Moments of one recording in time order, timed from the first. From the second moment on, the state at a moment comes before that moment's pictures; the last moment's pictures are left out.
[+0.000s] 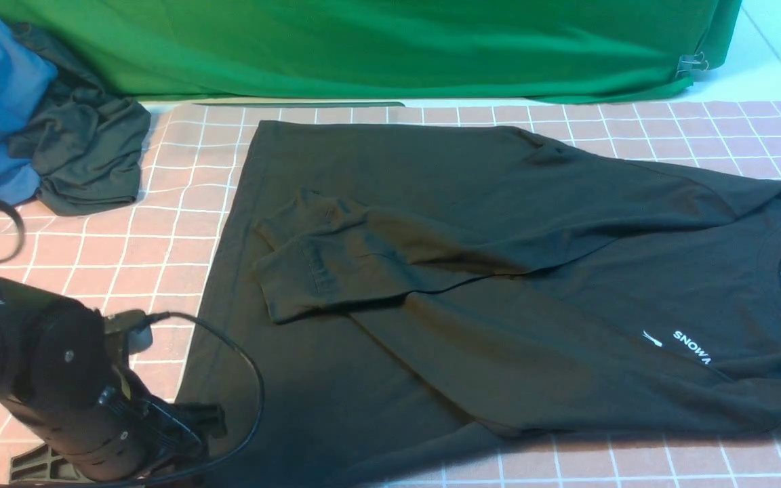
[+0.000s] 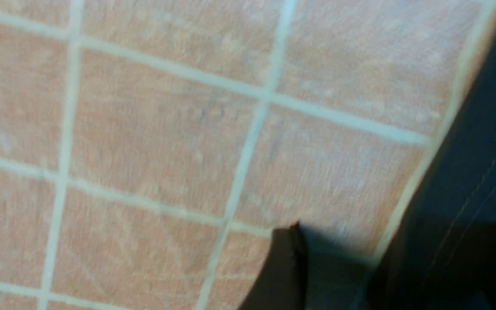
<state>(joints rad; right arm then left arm) 0.29 0.84 -0.83 0.06 0.85 0.00 -0.26 1.46 -0.59 0.04 0.68 -0.56</state>
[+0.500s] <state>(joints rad) 0.29 0.90 -0.83 0.04 1.06 0.05 -0.26 1.40 -0.61 0.01 0.72 -0.44</state>
